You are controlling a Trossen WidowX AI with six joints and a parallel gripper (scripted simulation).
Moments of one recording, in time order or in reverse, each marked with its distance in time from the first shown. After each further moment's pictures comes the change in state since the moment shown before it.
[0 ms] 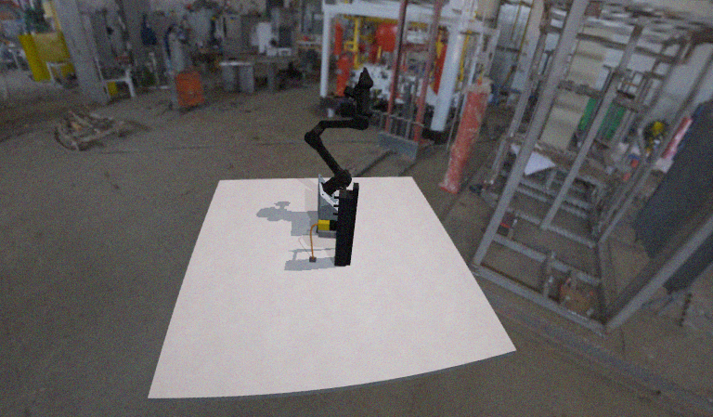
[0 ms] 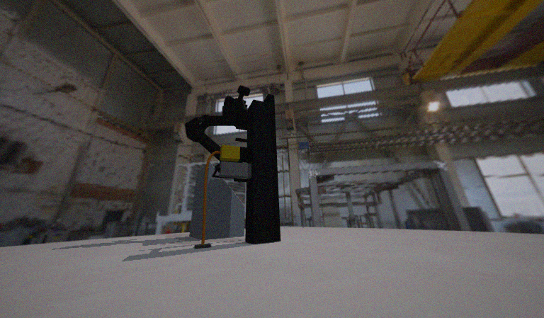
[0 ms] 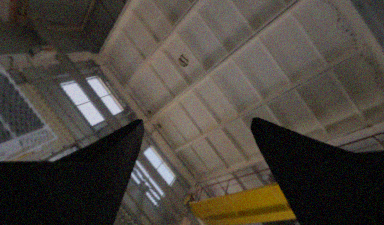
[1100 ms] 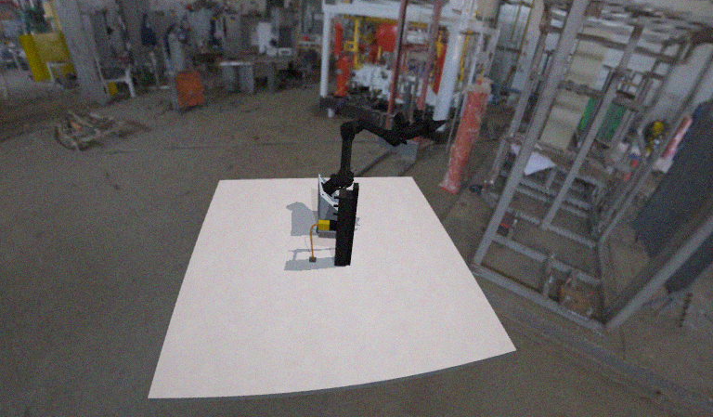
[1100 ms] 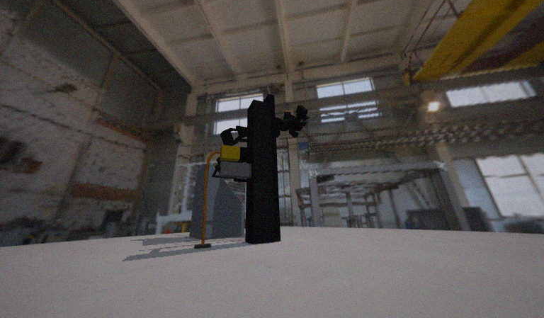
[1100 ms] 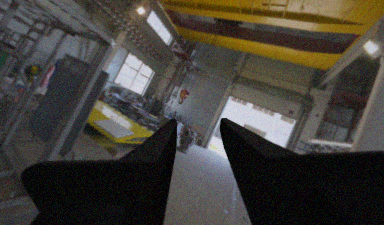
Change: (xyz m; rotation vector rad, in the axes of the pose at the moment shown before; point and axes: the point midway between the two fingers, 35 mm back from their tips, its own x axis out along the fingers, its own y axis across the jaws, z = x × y) arm -0.206 -0.079 -0.338 -0.219 1.224 -0.127
